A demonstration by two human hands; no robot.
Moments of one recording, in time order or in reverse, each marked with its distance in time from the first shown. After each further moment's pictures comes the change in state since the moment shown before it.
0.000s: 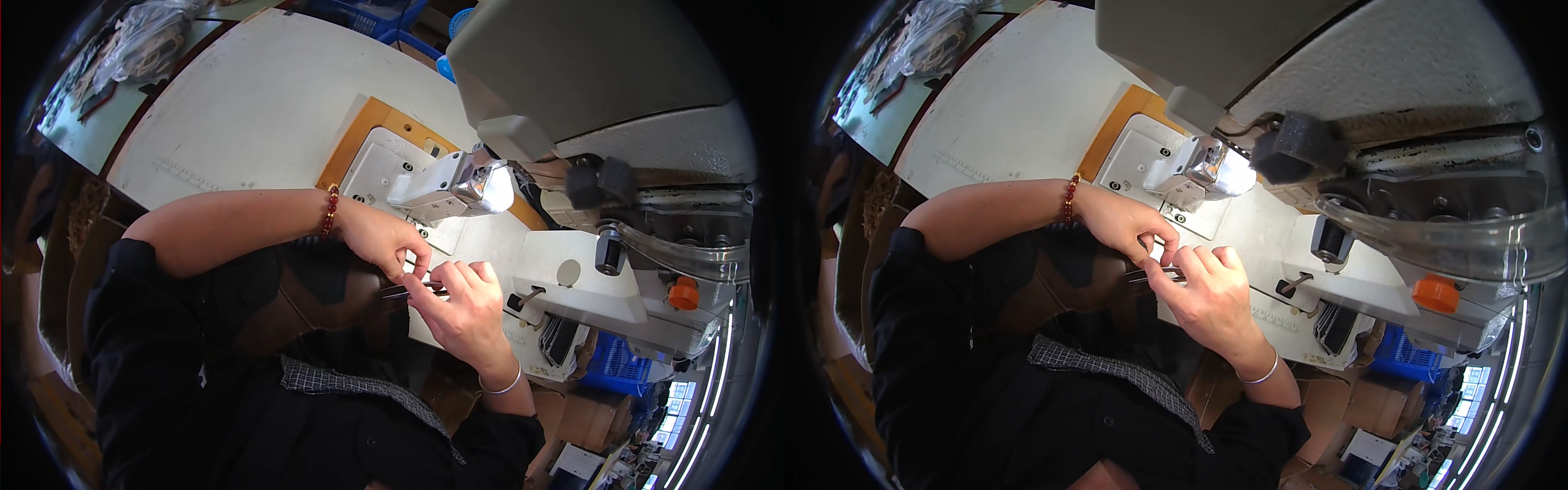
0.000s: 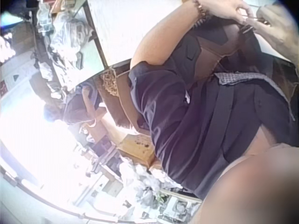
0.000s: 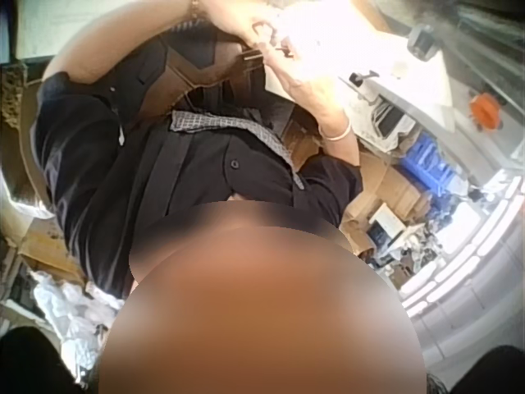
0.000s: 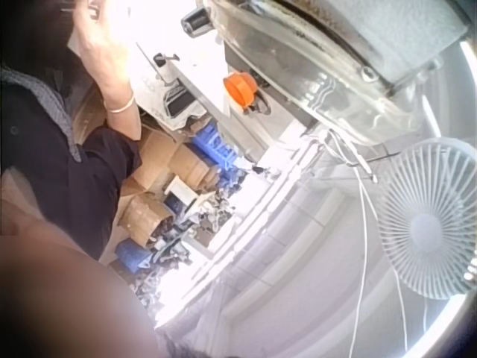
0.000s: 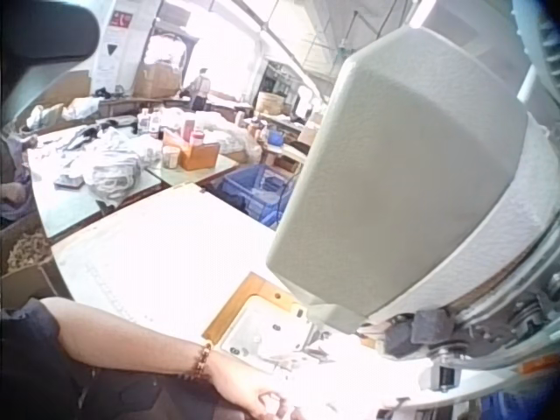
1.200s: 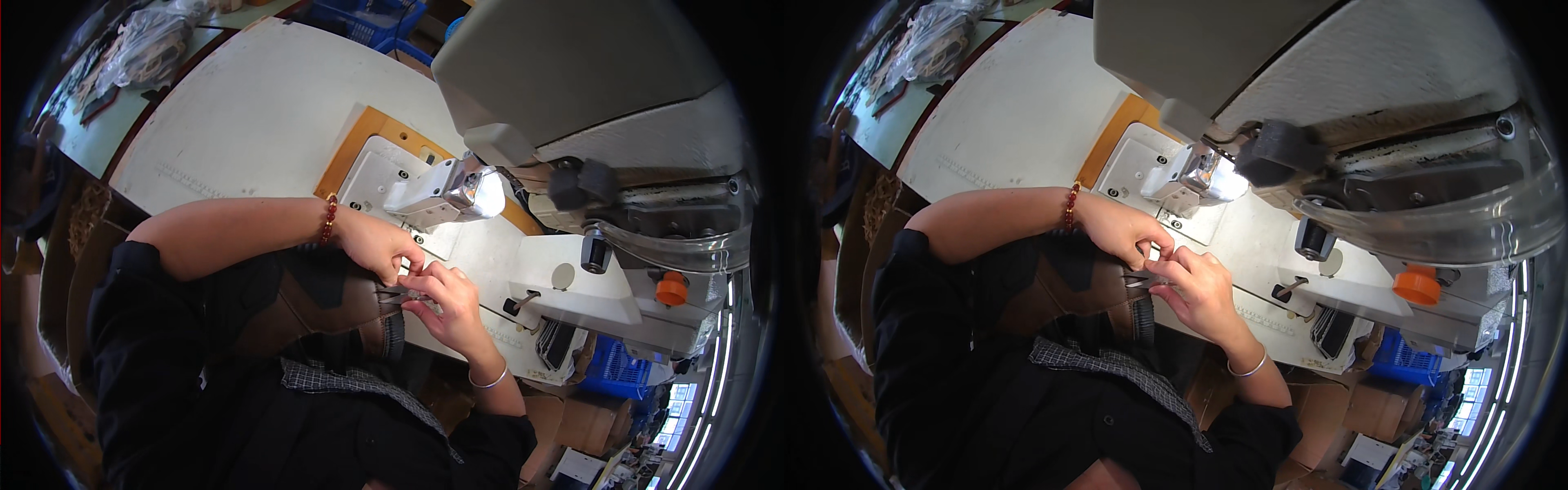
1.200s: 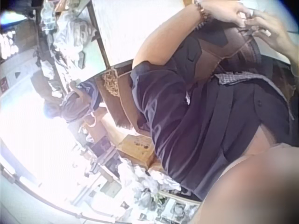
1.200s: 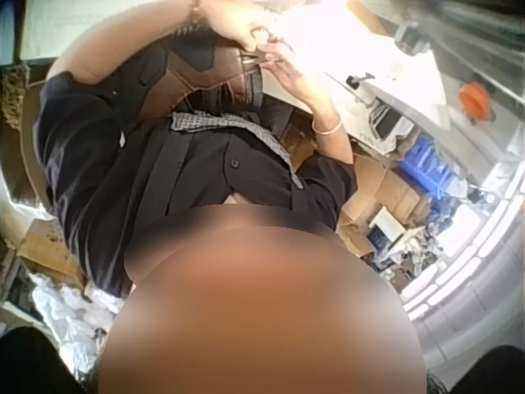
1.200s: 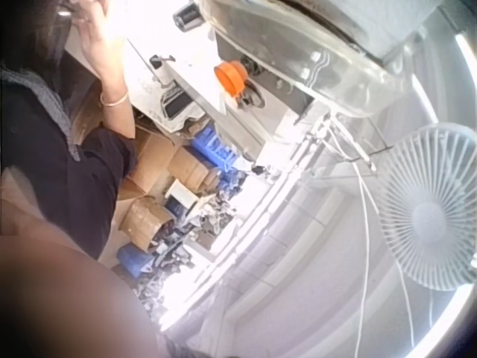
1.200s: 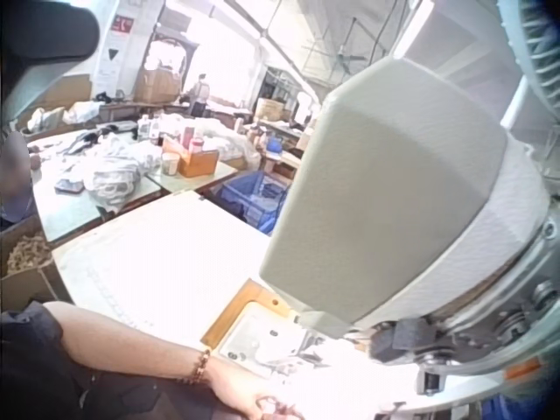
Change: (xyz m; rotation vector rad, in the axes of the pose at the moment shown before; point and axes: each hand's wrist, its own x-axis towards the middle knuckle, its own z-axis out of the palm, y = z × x) left_hand 0.002 -0.003 0.001 0.022 0.026 -0.020; right_hand -0.017 0.014 0.034 0.437 0.039 0.167
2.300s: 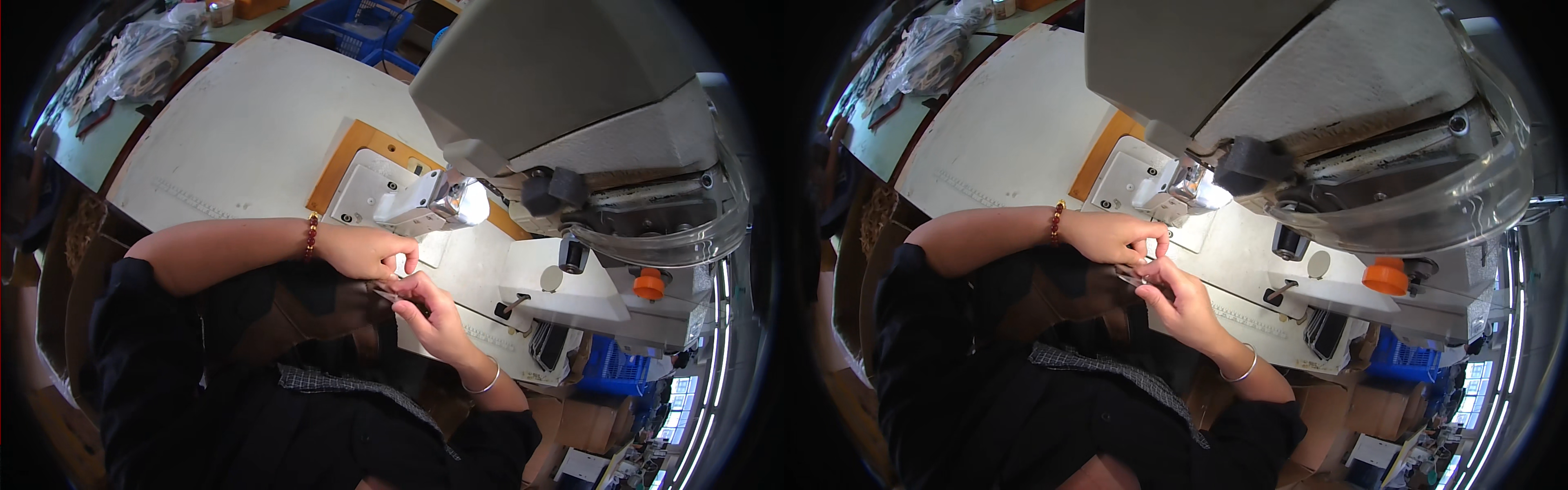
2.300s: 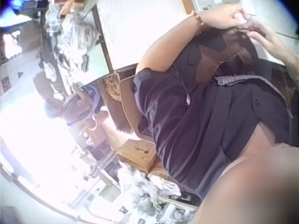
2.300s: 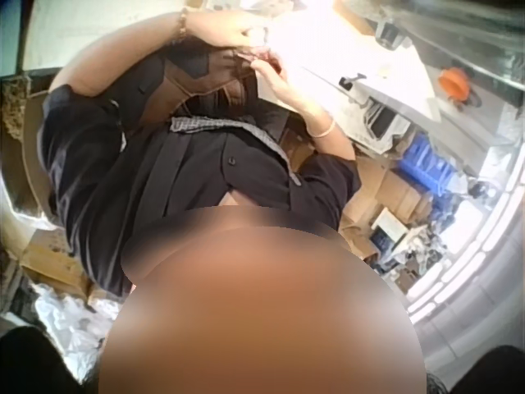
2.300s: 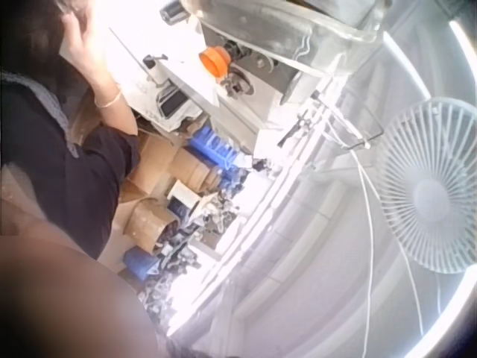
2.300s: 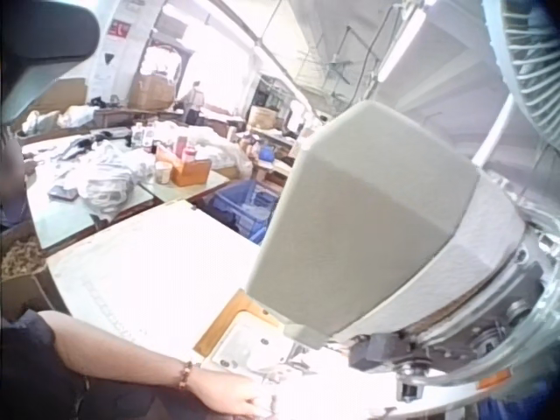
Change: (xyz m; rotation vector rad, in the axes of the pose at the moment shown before) left_hand -0.014 0.005 0.008 0.049 0.229 0.076; right_hand -0.003 -0.016 0.008 0.753 -0.039 0.404
